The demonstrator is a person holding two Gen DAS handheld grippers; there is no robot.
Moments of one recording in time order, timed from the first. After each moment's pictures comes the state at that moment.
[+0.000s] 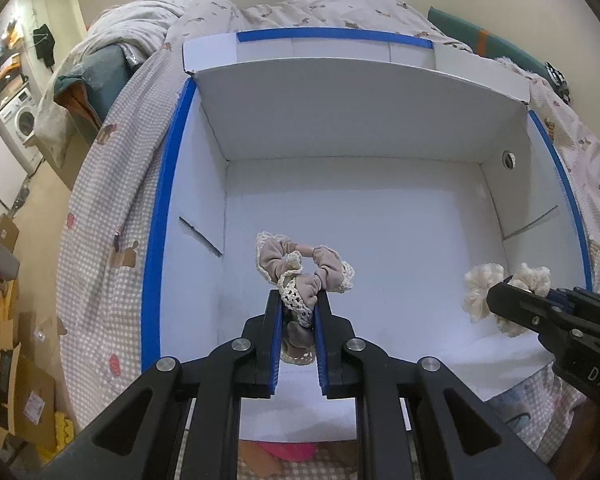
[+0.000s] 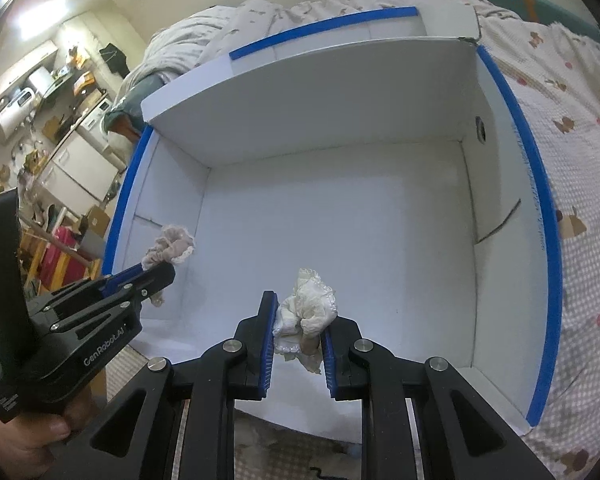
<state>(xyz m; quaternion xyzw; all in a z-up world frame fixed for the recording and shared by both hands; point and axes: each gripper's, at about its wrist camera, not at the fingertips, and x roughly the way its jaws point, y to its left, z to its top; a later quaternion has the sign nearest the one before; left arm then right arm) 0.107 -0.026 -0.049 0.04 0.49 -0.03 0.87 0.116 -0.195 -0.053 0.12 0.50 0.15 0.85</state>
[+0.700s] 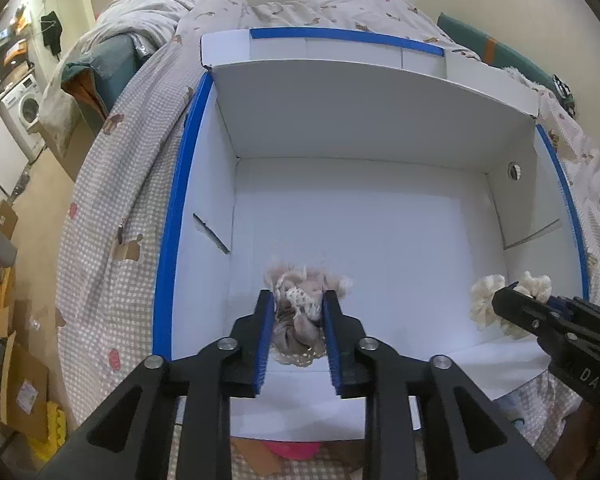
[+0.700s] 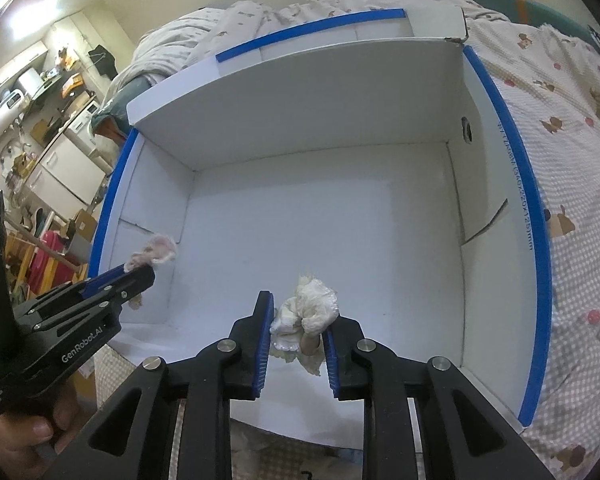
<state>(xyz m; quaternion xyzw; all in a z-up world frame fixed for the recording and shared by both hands) 0.107 -0.017 -0.046 0.01 0.49 -0.03 0.87 0.120 -0.191 -0.052 0.12 0.49 0.13 0.85</state>
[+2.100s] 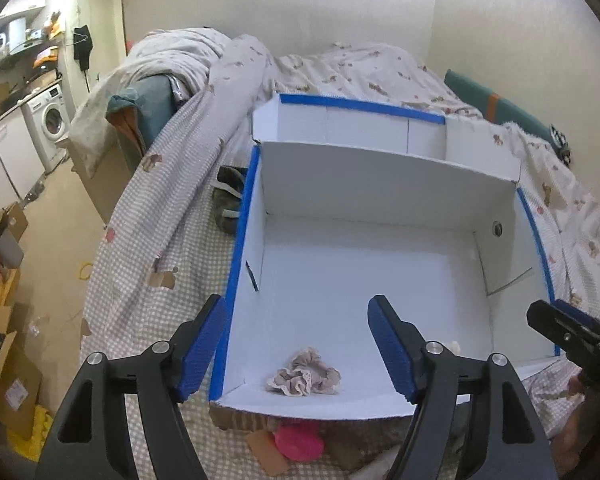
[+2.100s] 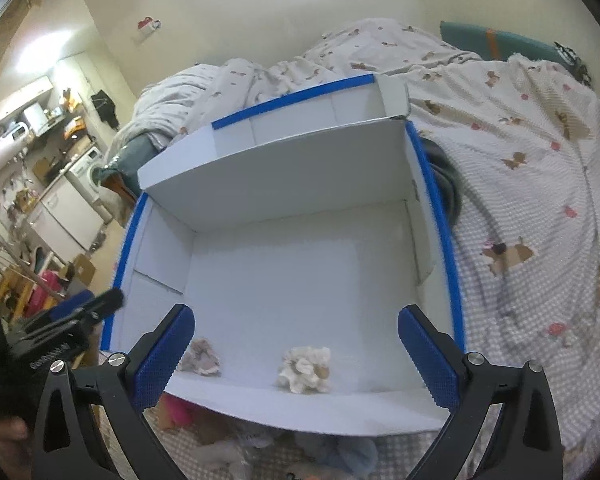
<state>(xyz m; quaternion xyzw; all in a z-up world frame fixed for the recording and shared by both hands) 0.069 0.006 0.004 -0.02 0.40 -0.01 0.92 0.088 -0.228 -0.013 0.13 0.40 0.08 0.90</state>
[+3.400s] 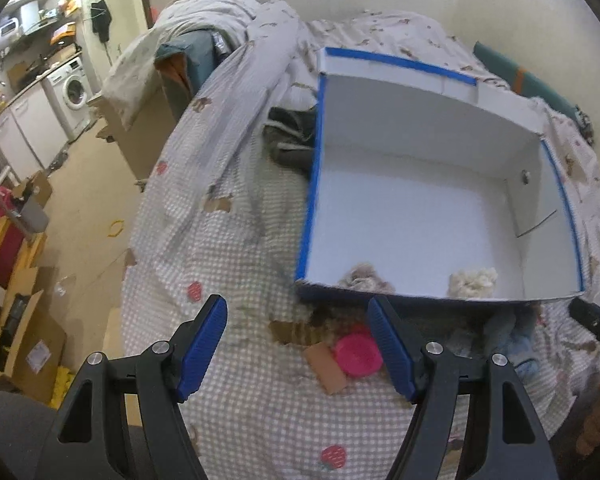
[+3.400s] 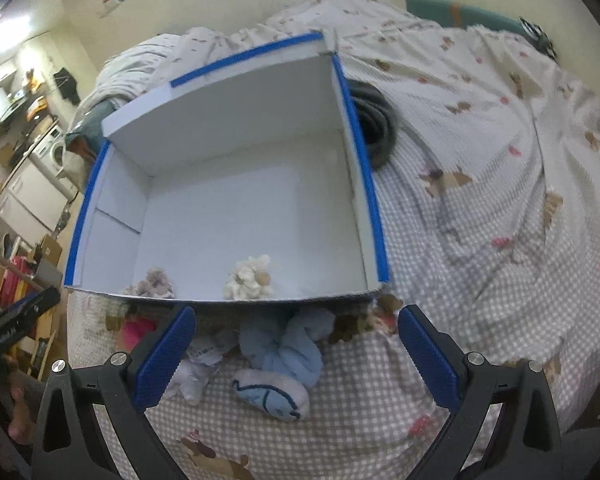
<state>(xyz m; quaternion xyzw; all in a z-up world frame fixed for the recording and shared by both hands) 0.009 0.044 -0.021 -0.01 0.47 0.05 0.88 0.033 -0.252 -0.041 0.13 0.48 0.03 0.87</state>
